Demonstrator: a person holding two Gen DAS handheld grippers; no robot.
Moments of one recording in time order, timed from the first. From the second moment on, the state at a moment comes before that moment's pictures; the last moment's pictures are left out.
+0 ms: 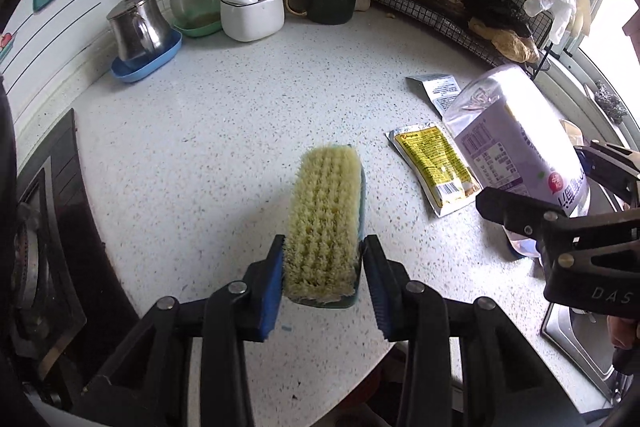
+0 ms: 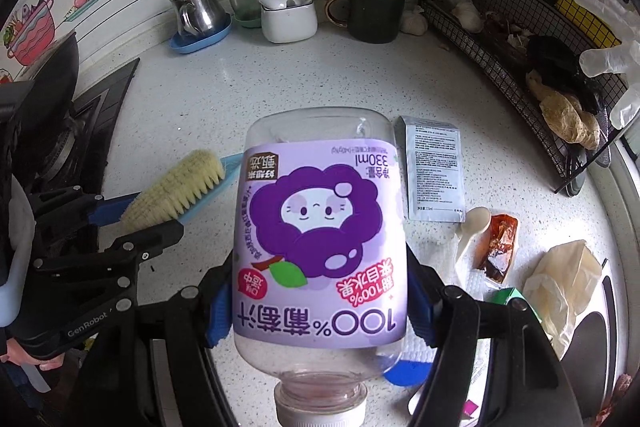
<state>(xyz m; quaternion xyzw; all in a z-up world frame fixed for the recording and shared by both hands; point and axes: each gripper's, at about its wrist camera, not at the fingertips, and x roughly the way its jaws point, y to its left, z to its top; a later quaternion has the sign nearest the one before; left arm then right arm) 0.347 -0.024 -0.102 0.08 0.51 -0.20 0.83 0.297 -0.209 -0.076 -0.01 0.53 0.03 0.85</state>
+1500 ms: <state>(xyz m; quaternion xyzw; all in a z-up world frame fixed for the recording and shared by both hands) 0.089 0.111 -0.310 -0.01 0.64 -0.15 0.76 0.063 -0.074 -0.262 -0.03 0.62 0.09 0.77</state>
